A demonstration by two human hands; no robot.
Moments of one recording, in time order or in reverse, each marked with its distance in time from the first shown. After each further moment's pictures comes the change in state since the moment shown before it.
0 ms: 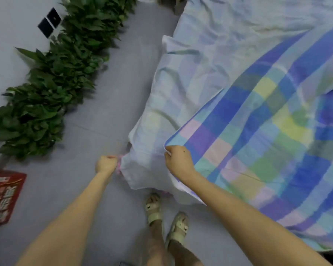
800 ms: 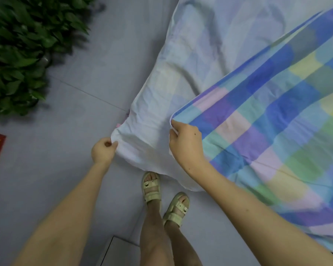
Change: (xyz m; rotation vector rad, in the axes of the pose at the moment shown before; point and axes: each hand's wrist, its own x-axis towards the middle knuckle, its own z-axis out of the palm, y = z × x) left_hand 0.080 -0.101 0.057 0.115 0.110 0.076; right_hand 0.055 0.030 0.108 0.018 0.140 -0.060
